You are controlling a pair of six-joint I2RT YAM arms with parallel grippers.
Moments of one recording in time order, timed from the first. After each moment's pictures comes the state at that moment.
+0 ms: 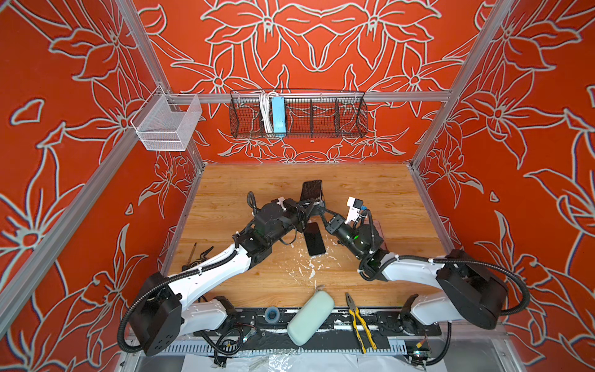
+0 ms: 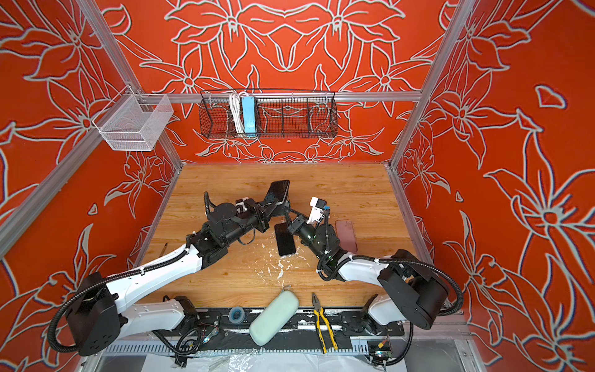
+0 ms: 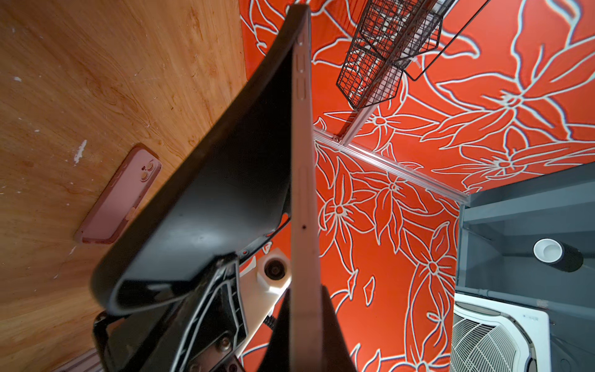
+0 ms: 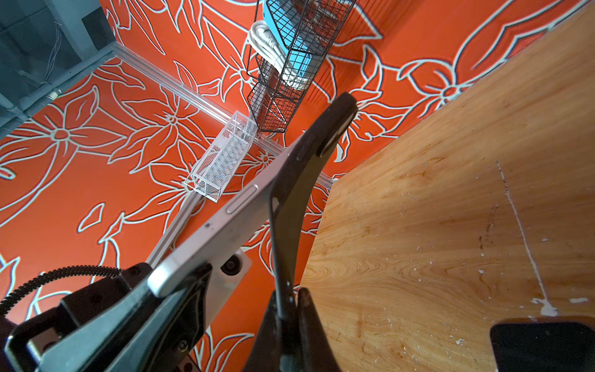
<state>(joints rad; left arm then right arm) -0.67 1.21 0.79 0.36 0.06 -1.91 0.78 1.41 0.48 1.06 0.09 1.05</state>
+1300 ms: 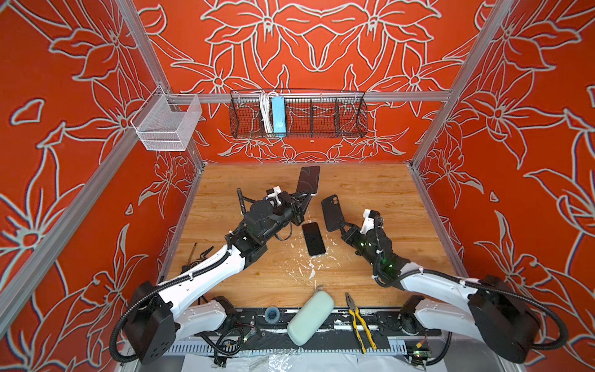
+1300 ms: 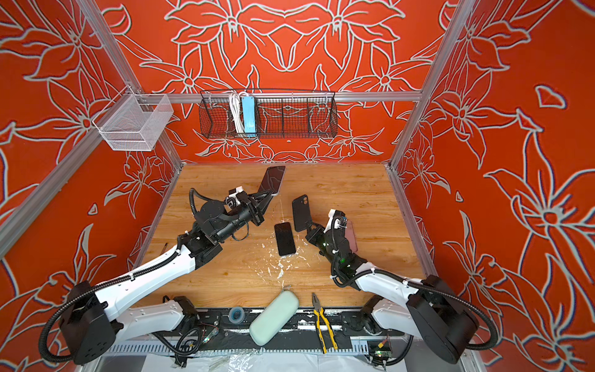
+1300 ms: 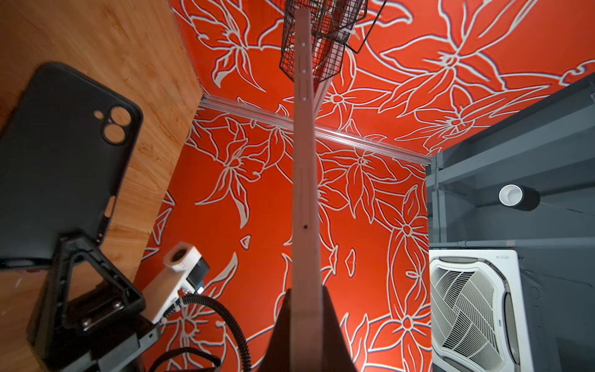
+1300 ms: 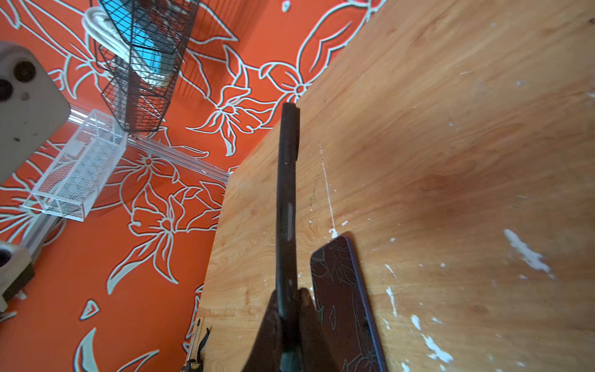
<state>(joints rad) -0.62 1.16 0.80 0.42 0.11 -1.81 0.66 1.13 0.34 0.52 0.18 1.06</state>
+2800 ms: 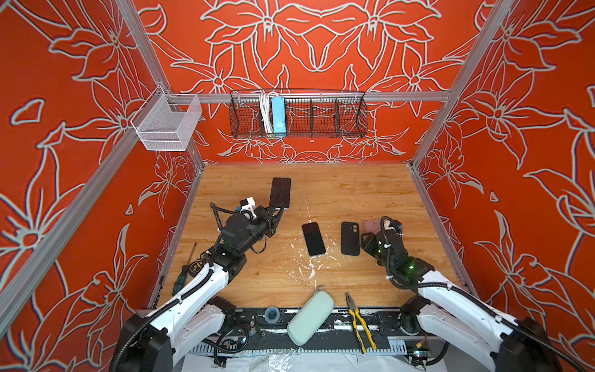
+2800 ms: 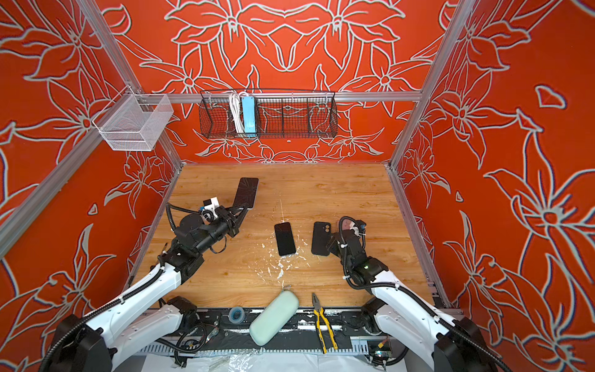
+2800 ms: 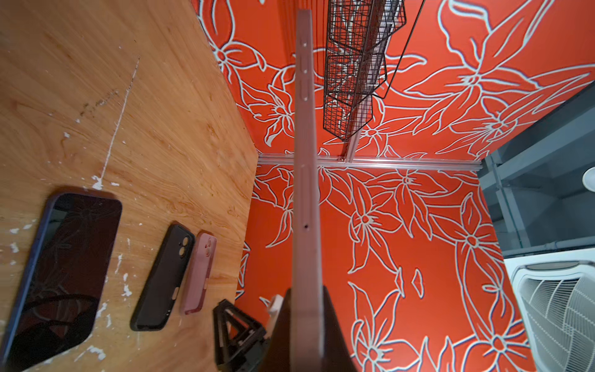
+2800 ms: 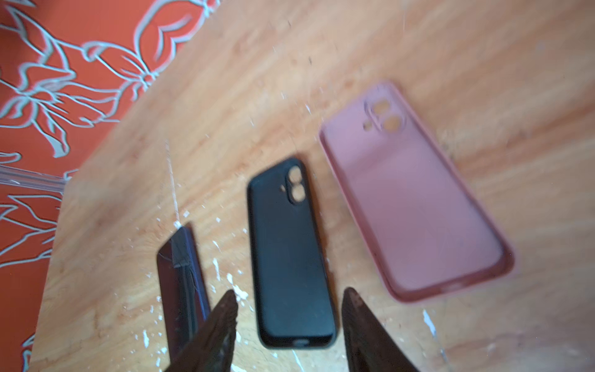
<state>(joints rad) -0.37 0.94 0.50 0.38 0.26 -1.51 0.50 0.86 0.42 -0.21 0.29 0.94</state>
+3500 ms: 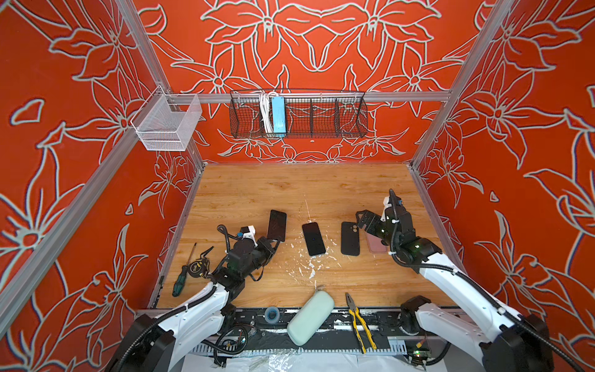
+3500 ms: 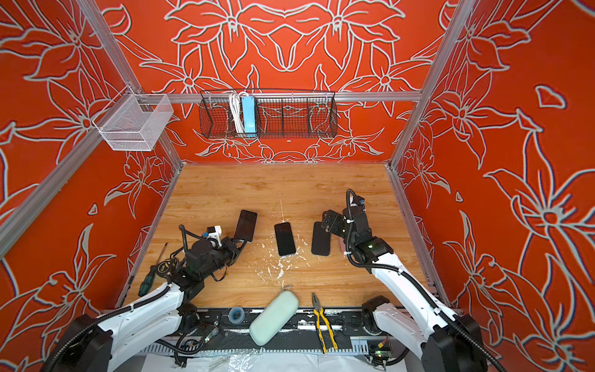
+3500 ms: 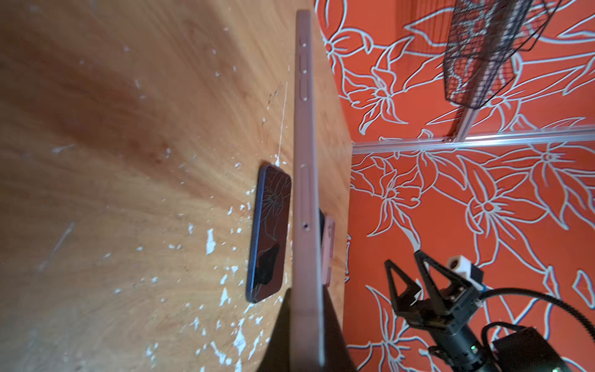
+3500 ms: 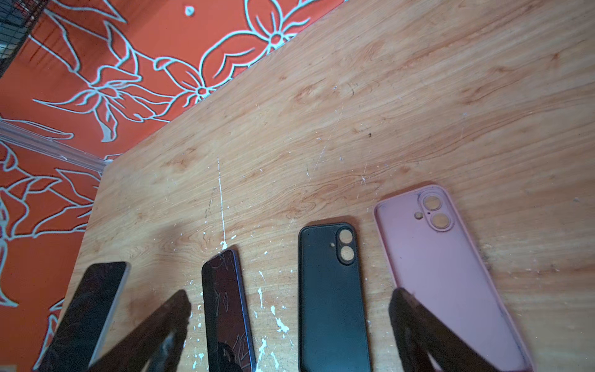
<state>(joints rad) -0.44 0.89 0.15 0.41 0.16 -1.30 0.37 0.98 0.66 -0.25 0.10 0.71</state>
